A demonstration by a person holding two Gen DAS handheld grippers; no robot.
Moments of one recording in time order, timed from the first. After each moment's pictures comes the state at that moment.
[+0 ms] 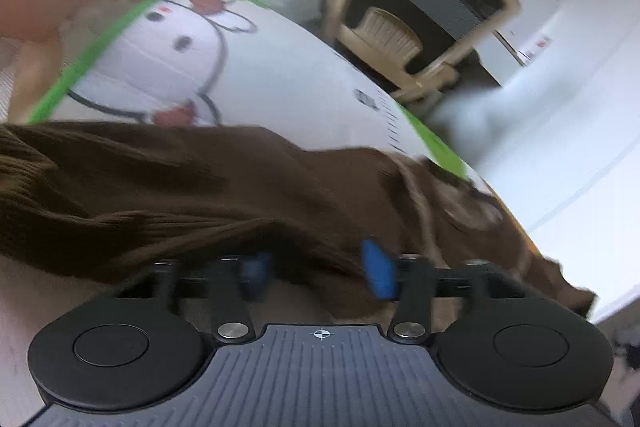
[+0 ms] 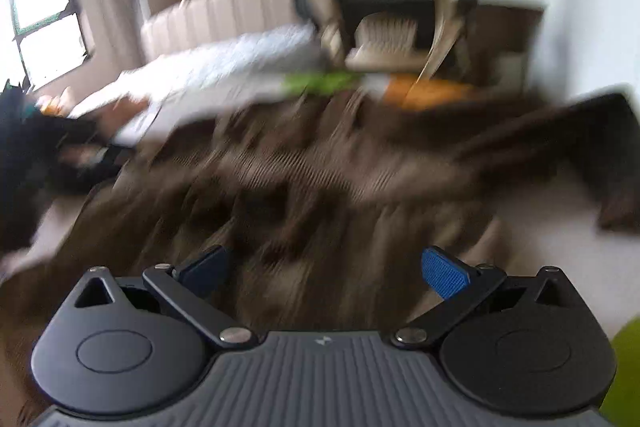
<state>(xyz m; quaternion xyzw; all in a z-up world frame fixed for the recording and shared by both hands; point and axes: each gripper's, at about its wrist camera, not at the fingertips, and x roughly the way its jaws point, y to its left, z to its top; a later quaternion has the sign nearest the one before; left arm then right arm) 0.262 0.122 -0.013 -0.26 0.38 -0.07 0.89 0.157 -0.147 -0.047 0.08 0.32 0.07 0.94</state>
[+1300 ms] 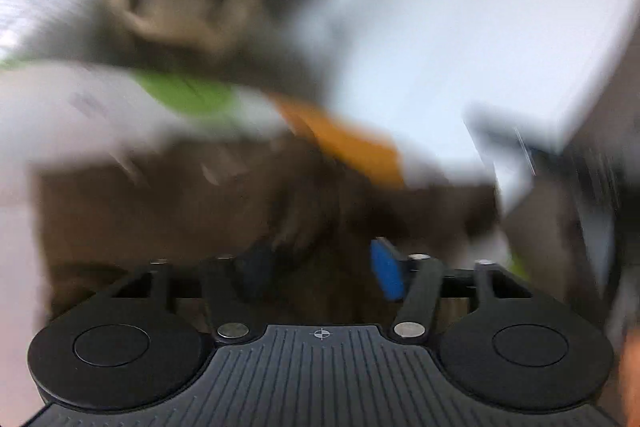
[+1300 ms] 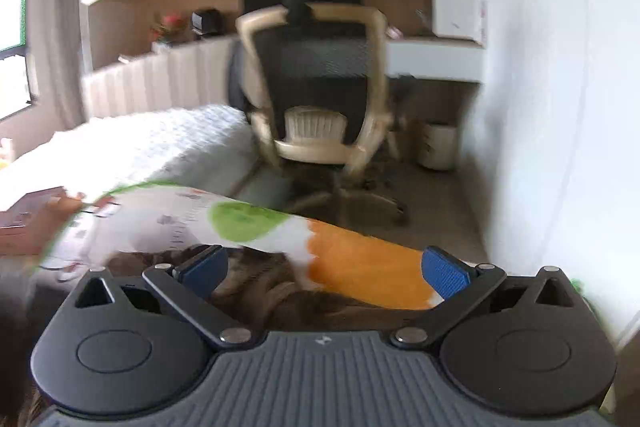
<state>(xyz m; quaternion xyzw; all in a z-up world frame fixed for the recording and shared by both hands) 0.265 -0.070 0.047 -0.03 0.41 -0.34 0.84 0.223 -0.198 0.076 0.04 0.24 -0.07 0.97</state>
